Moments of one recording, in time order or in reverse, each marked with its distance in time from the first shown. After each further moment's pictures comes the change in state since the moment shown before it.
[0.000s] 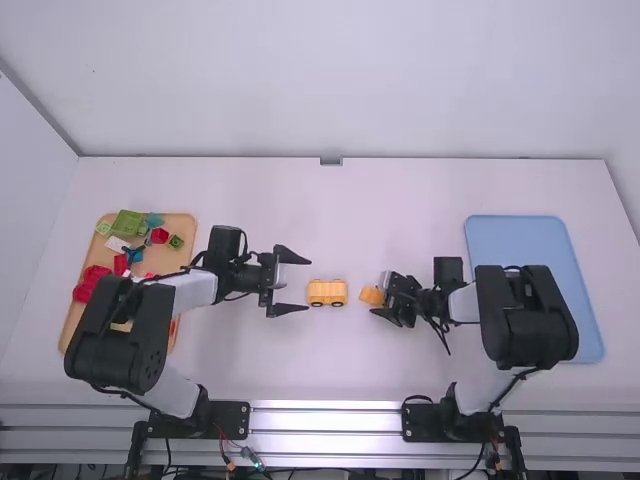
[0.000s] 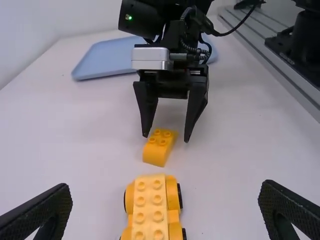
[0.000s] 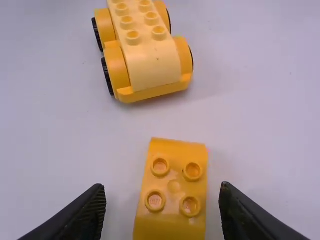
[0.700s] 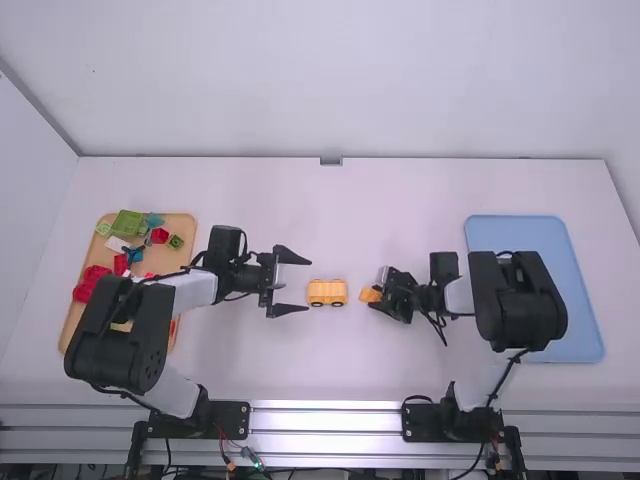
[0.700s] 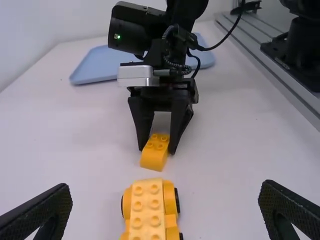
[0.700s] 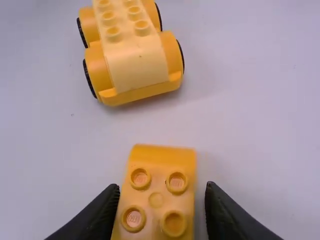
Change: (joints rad) left arm 0.000 0.000 0.000 0.003 0.016 0.000; right arm 0.006 0.096 0.062 -0.002 -0.023 0.024
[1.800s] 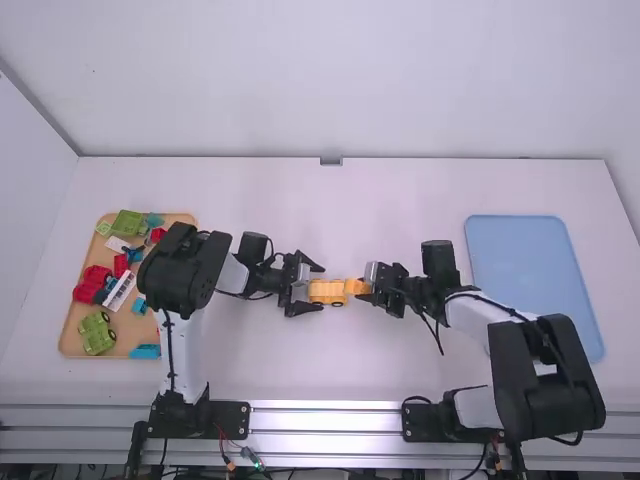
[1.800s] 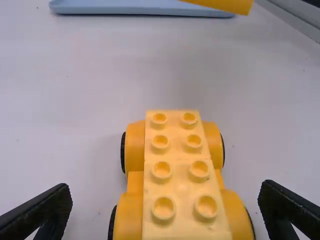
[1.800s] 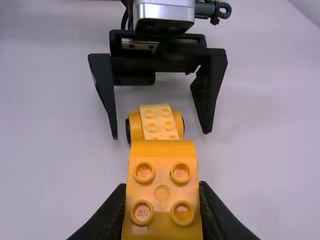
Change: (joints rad) left arm -0.084 0.512 0.138 0.361 -0.082 -0.164; right arm 0.137 -0.387 -0.007 -0.168 -0.011 0.062
